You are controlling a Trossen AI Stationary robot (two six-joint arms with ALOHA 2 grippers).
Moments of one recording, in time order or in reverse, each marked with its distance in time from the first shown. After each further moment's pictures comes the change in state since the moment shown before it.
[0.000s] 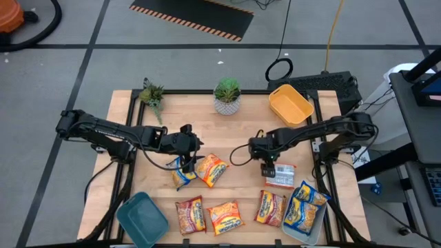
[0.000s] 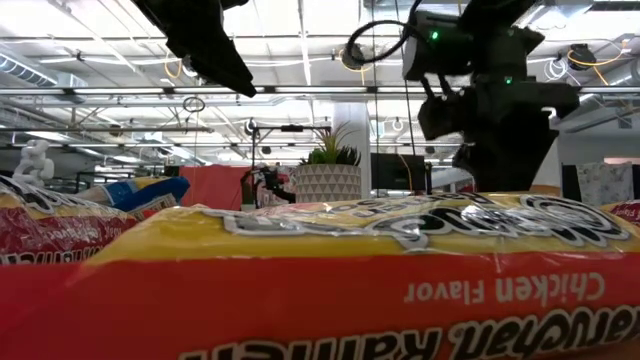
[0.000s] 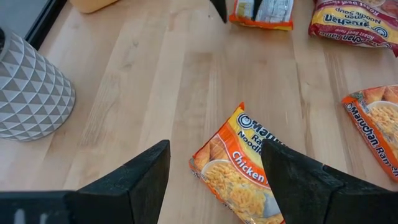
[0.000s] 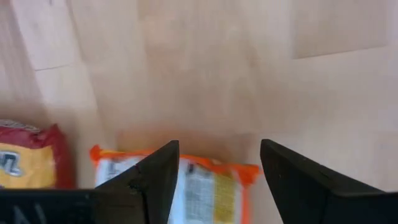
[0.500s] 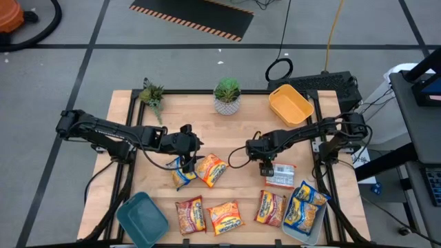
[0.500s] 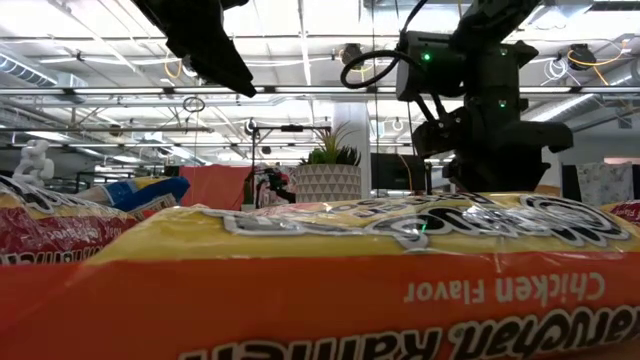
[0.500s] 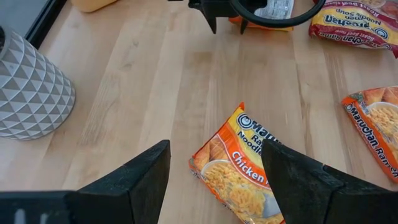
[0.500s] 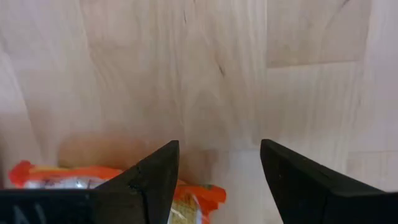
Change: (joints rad) left arm 0.000 0.000 0.000 0.000 0.000 -0.006; right arm 0.000 0.095 0.000 0.037 0.081 -0.080
